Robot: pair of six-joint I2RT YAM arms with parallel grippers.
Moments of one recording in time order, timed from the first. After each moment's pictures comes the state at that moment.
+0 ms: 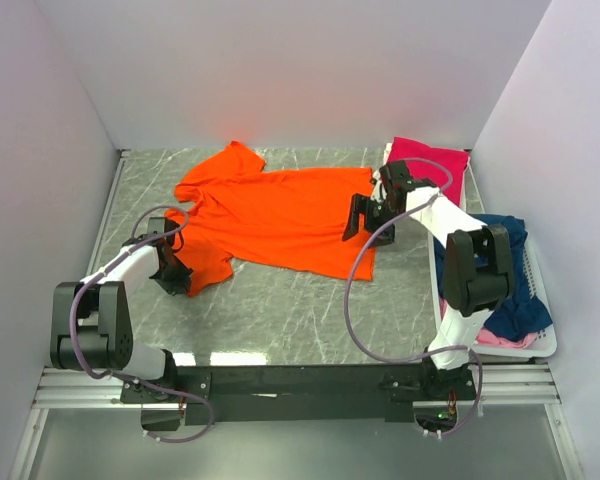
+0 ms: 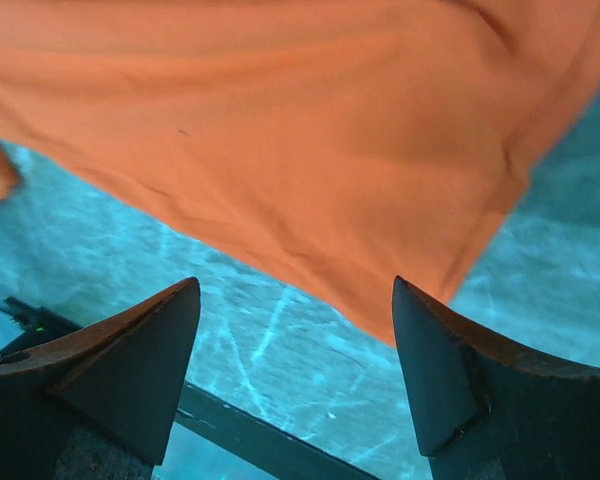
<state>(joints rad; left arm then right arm) 0.01 1.43 0.74 -0.62 -0.09 -0.83 0.20 1.81 1.35 -0.74 -0.39 0.35</state>
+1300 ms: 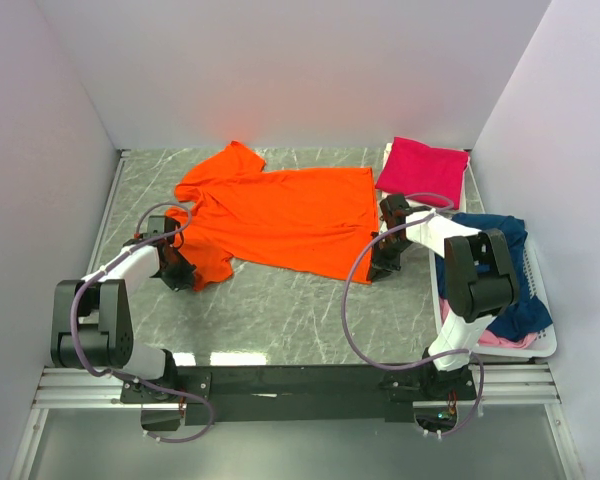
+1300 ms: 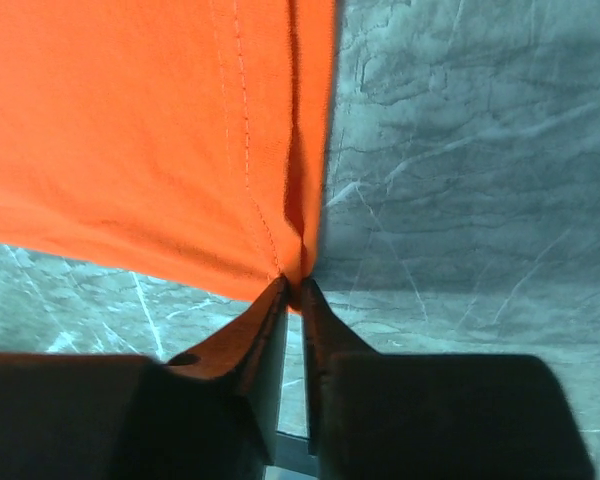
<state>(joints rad) 0.01 1.44 0.73 -0.53 -0.02 -0.79 0.21 1.76 1.05 -0.71 -0.23 0.43</state>
